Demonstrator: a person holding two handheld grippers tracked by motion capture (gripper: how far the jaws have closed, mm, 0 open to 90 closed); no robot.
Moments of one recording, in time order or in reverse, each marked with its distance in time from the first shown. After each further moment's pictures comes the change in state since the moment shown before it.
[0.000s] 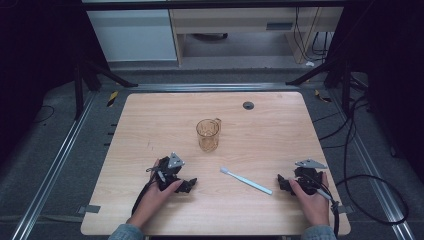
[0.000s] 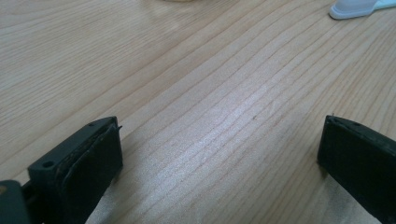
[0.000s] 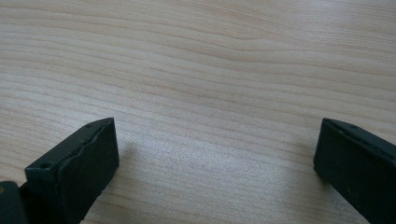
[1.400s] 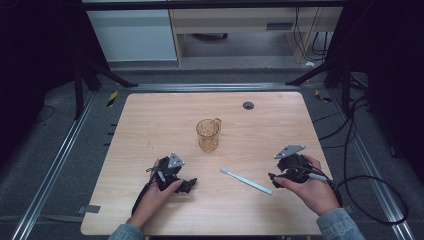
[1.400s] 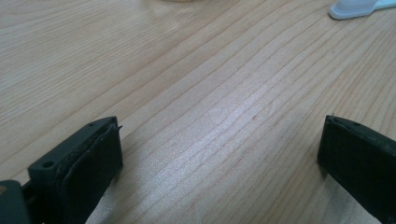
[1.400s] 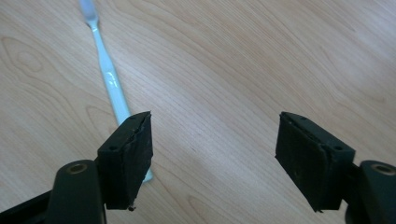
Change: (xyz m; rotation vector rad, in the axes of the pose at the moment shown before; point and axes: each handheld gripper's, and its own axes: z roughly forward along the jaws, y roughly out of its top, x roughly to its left) left arm 0.000 0.000 0.000 0.001 0.001 0.000; right arm 0.059 0.082 -0.063 0.174 0.133 -0.450
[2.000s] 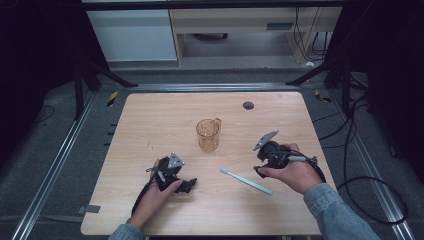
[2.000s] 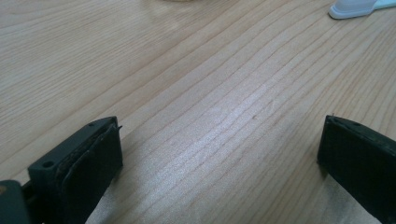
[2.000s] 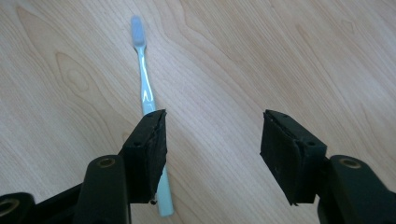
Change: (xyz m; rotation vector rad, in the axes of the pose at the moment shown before) left arm 0.000 0.000 0.000 -0.003 0.001 -0.002; right arm 0.013 0.057 0.013 0.082 0.115 -0.160
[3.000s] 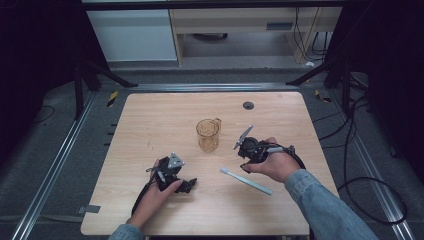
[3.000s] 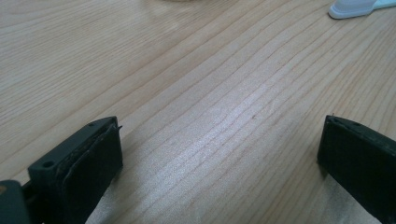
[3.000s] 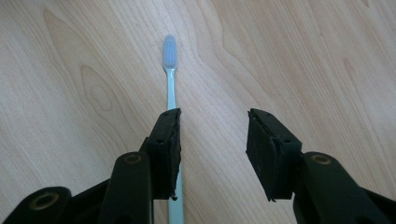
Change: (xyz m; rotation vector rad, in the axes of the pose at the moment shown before) left arm 0.000 0.000 0.000 0.000 -0.001 0.001; right arm 0.013 0.041 0.026 0.089 0.082 -0.114
